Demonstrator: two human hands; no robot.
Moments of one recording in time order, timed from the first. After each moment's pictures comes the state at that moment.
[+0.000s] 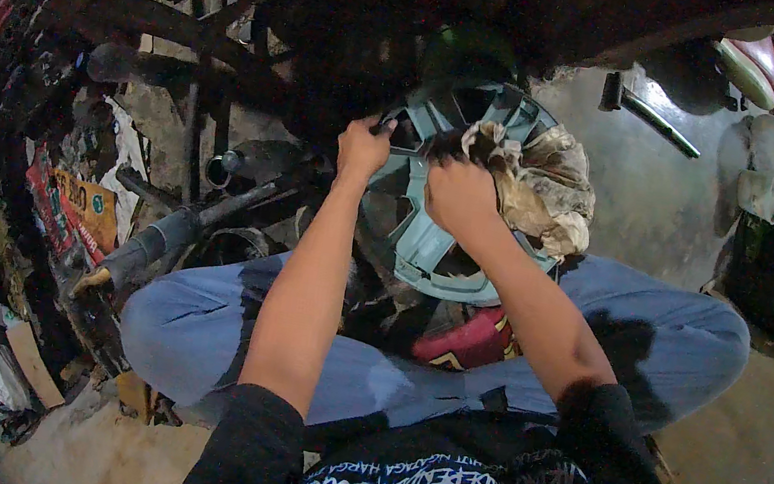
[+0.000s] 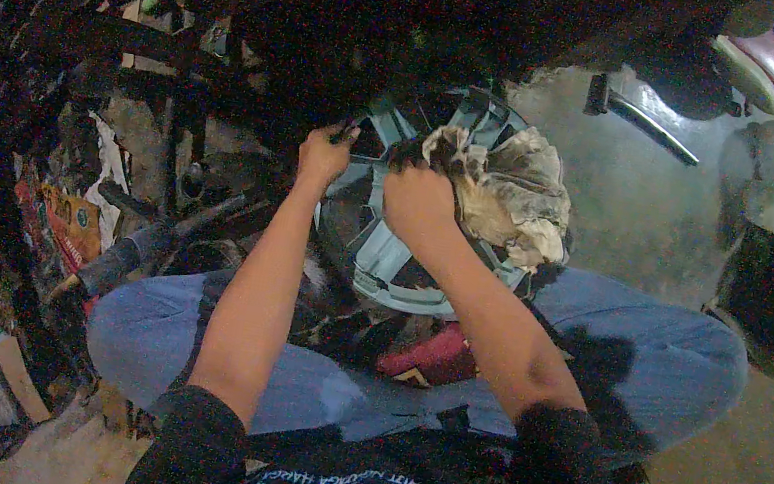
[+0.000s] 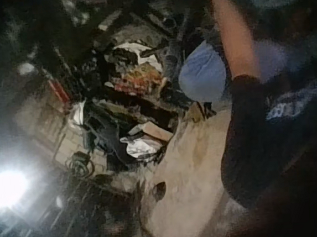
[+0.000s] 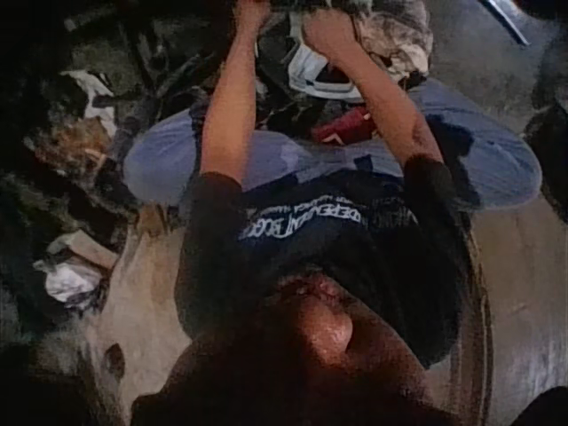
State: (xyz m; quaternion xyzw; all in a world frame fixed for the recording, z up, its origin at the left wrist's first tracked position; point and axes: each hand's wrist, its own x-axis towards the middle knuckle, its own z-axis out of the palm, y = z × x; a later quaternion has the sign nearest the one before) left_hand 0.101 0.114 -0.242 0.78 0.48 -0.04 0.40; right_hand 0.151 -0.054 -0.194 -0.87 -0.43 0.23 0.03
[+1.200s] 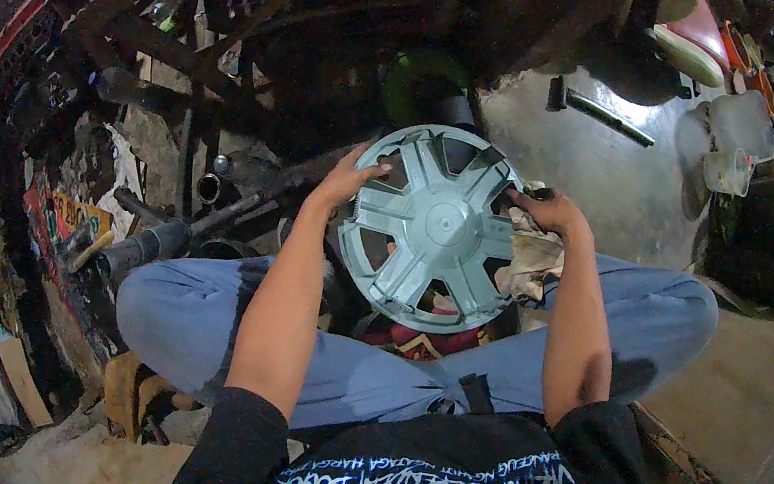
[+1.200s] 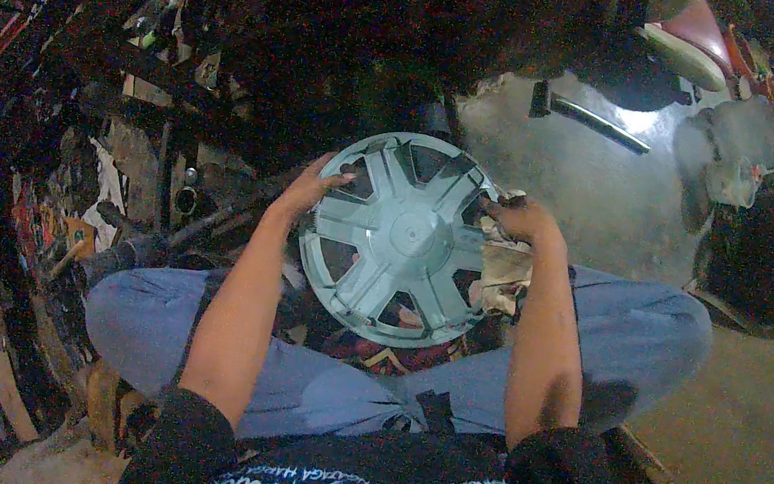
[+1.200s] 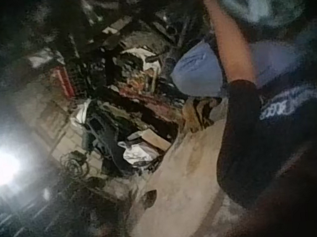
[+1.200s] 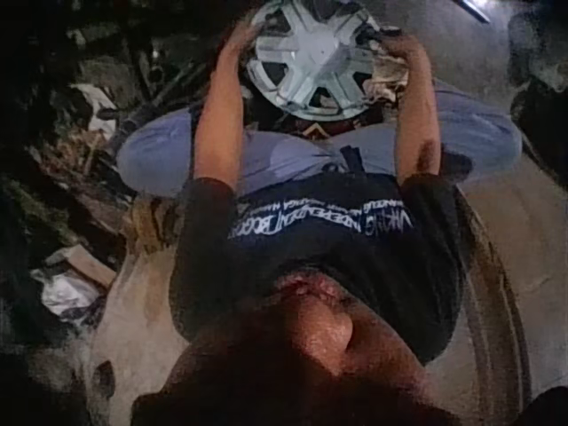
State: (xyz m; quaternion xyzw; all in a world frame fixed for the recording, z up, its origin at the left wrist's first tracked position) left_hand 0.066 0.088 -0.207 0.68 0.29 -0.10 0.66; right_hand 0.235 -0.250 -0.165 -0.91 -0.05 0.40 0.12
